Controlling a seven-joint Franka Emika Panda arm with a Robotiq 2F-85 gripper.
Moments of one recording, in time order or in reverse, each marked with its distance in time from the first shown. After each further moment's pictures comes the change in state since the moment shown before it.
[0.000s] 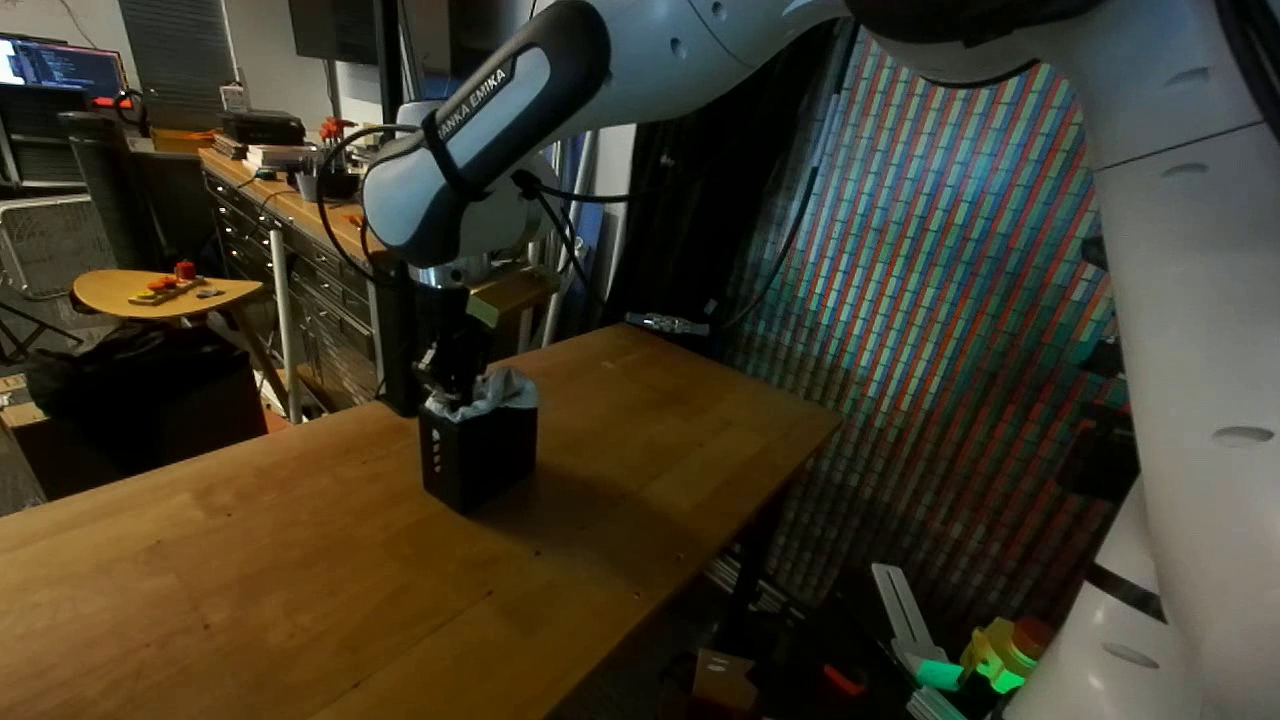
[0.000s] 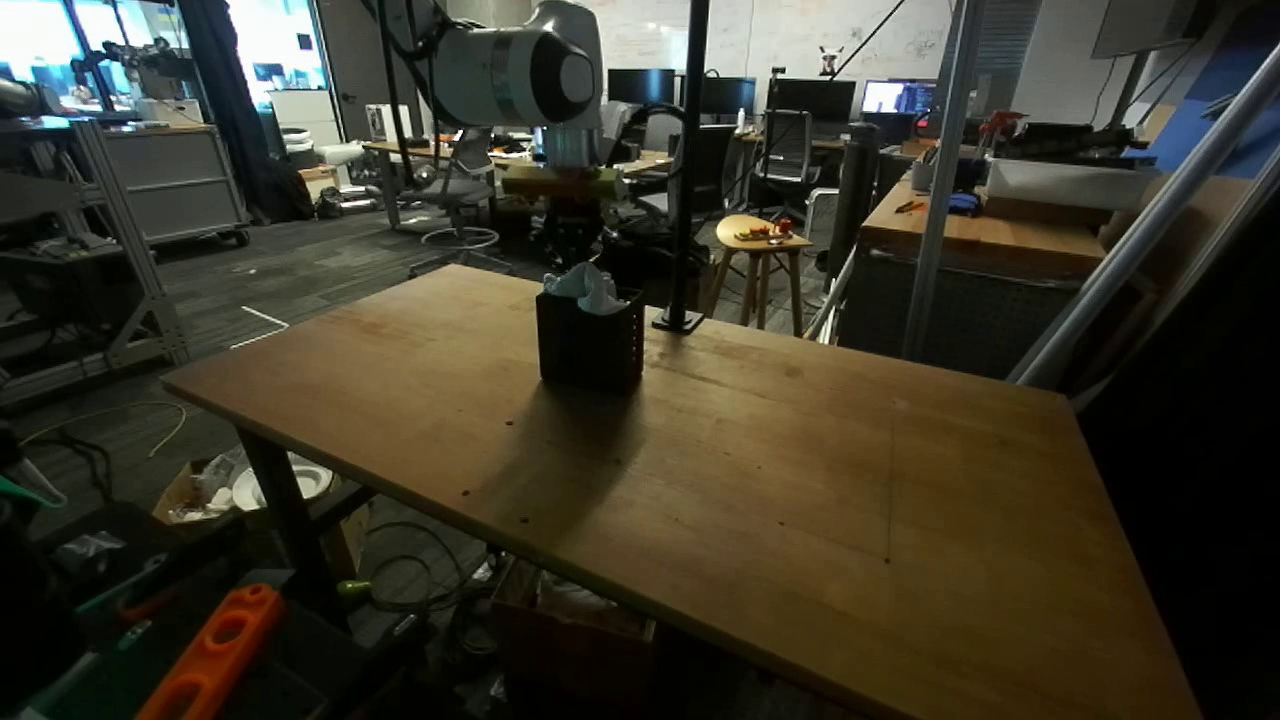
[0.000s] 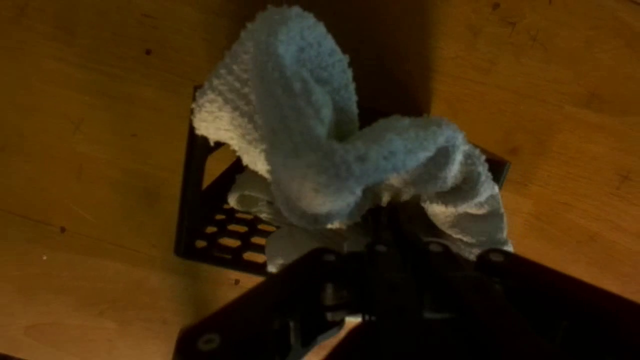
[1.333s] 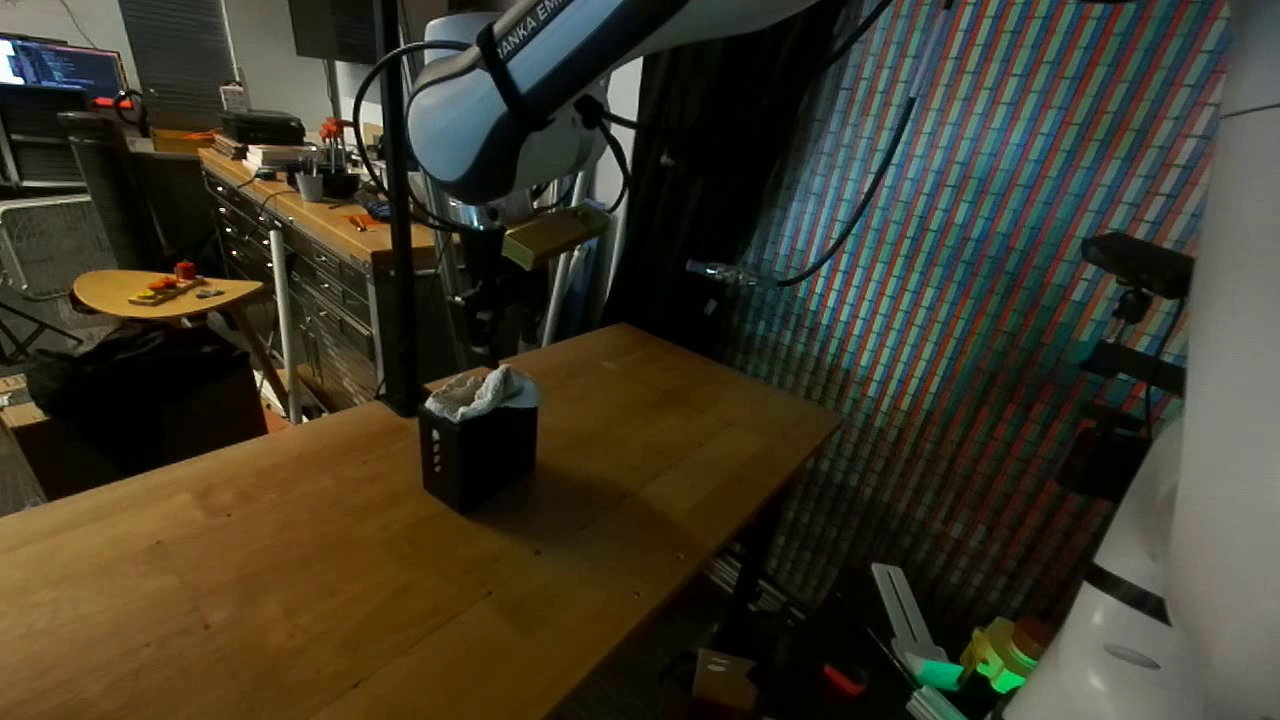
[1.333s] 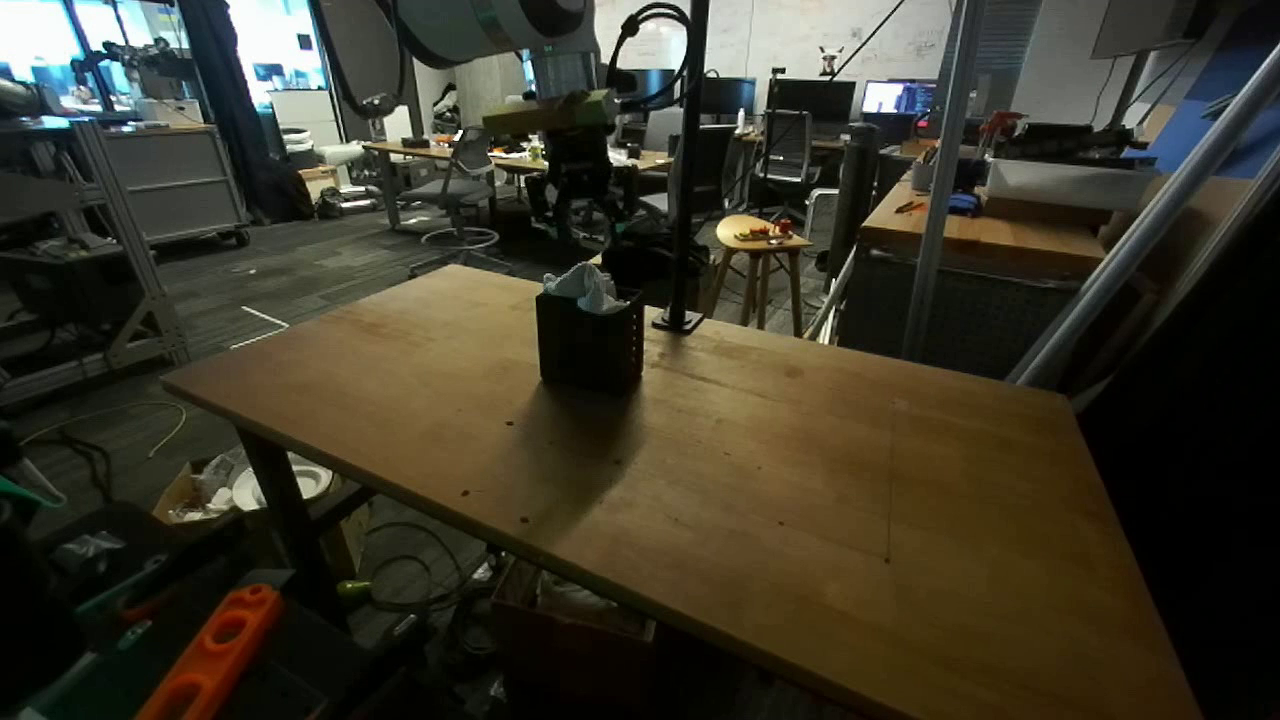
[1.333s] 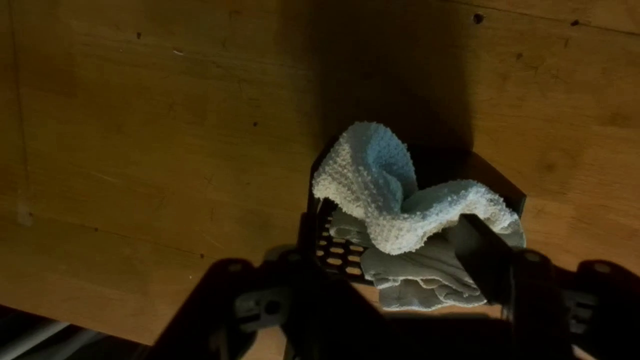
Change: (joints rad) arm 0.023 -0.215 -0.063 -0.136 -0.108 -0.062 0.169
